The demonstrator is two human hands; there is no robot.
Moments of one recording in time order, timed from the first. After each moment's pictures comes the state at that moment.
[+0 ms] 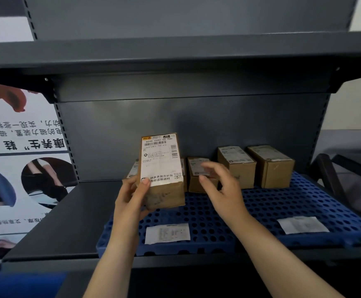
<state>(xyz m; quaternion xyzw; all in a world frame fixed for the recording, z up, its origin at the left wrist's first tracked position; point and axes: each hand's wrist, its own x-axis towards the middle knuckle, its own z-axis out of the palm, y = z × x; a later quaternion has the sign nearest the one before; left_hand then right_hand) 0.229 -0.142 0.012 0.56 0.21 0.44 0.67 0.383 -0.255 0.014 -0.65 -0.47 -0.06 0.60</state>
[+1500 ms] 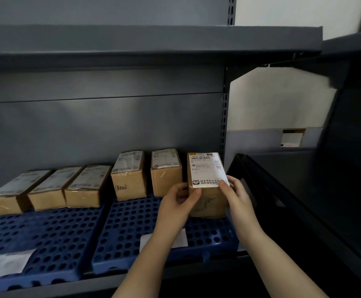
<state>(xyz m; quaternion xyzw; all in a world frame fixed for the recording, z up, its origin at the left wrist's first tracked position) 0.513 -0.392 0.000 0.70 0.19 0.29 0.62 0.610 -0.497 -0.016 -0.60 -0.21 0.14 0.76</state>
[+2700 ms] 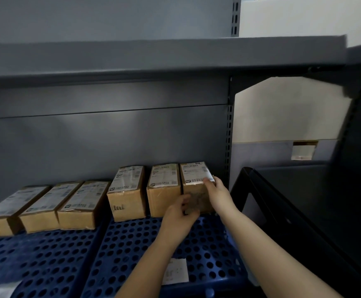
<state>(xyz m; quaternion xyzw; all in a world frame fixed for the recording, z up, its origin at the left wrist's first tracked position) 0.565 -0.350 -0.012 0.82 0.21 0.24 0.48 0.690 -0.412 -0.007 -0.73 -0.21 0.16 0.63</state>
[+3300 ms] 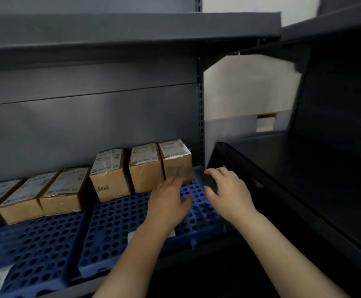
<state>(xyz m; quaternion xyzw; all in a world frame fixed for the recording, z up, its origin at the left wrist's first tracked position) 0.533 -0.382 0.000 0.95 0.14 0.19 0.18 0.614 -0.518 0.006 -0.89 -0.35 -0.12 0.25</state>
